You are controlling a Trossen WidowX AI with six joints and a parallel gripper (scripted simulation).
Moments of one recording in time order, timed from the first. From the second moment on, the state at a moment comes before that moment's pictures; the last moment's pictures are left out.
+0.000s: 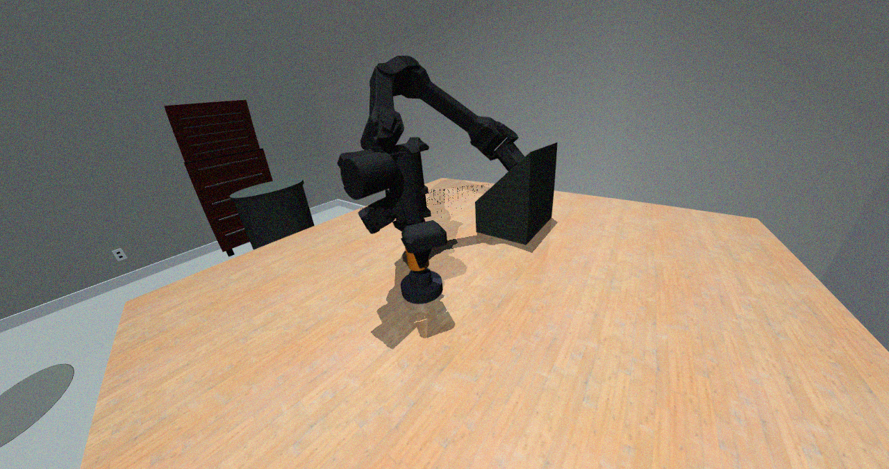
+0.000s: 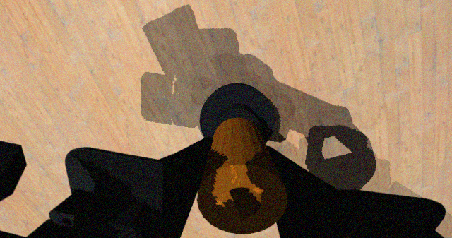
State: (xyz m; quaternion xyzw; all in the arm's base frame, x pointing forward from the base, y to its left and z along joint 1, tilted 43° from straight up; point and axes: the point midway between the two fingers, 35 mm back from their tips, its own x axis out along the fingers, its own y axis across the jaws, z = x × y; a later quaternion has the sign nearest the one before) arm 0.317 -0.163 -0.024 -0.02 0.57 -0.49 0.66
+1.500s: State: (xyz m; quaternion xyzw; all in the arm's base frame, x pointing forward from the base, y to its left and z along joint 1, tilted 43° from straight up) arm 0.317 -0.165 -0.025 -0.03 0.58 -0.48 0.66
